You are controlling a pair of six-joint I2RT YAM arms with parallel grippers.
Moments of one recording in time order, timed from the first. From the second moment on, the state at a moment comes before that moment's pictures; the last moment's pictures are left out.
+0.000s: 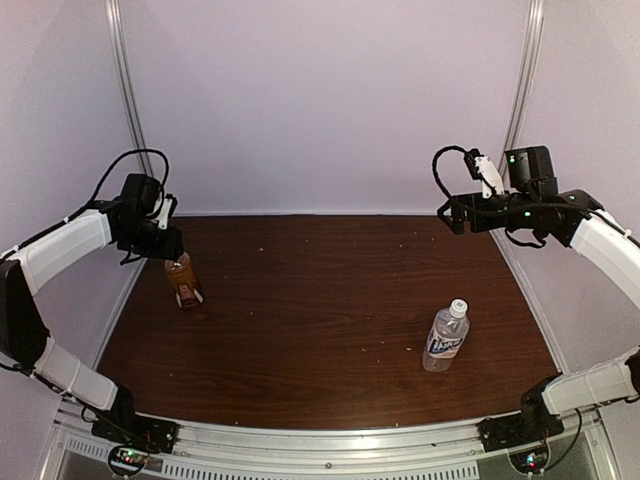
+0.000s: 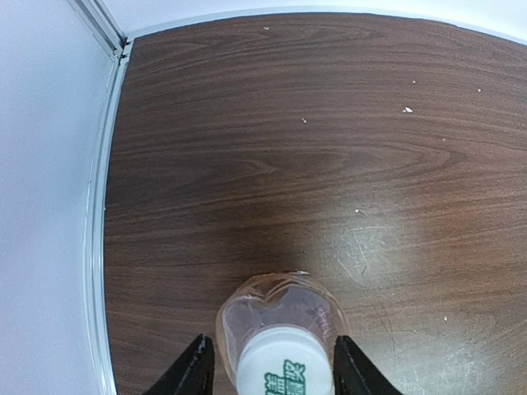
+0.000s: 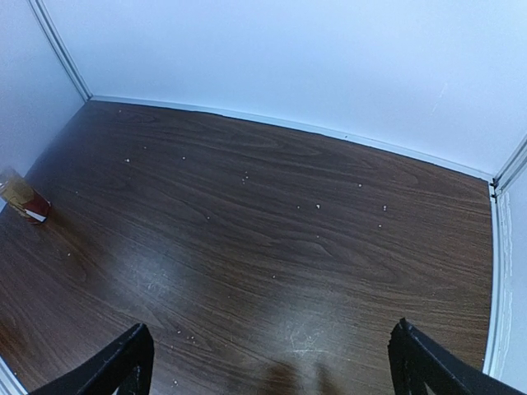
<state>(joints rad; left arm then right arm) -0.17 1.41 1.15 -0.64 -0.10 -0.07 0.35 1.19 1.24 -0.59 -0.07 0.08</state>
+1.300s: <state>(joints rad) -0.36 1.32 1.26 -0.50 0.45 -0.01 0.46 1.29 1.39 -0.54 -0.22 0.05</state>
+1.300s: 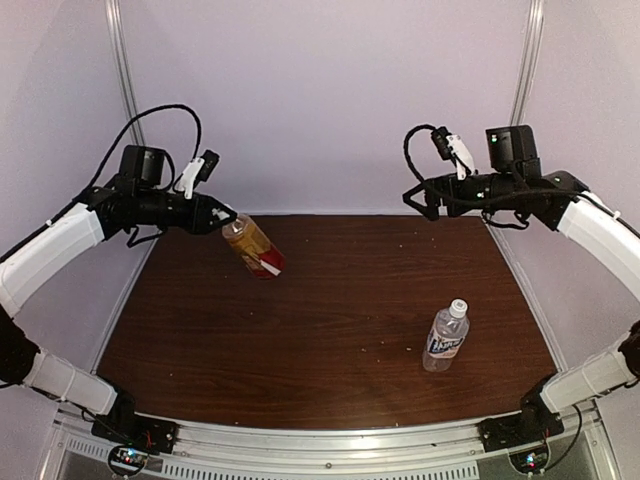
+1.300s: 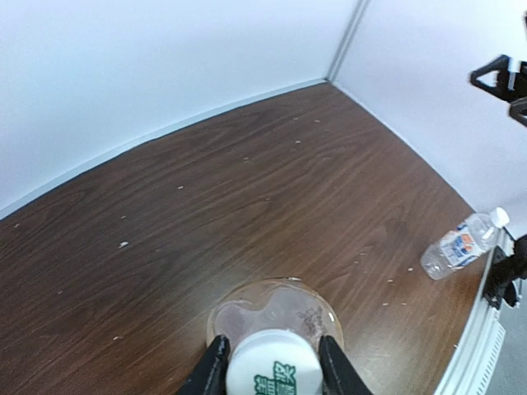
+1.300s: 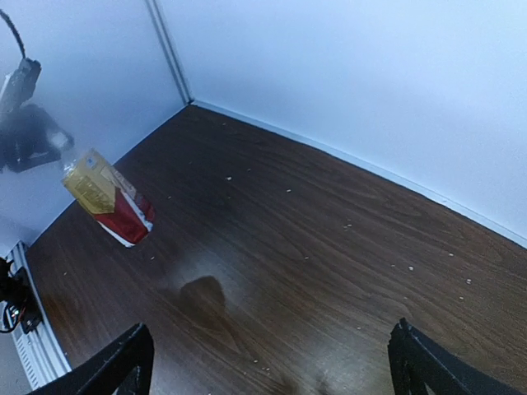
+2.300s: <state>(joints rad) -0.72 1.50 1.45 -0.27 0.90 0.14 0.68 1.55 1.40 -0.36 -0.99 -0.05</state>
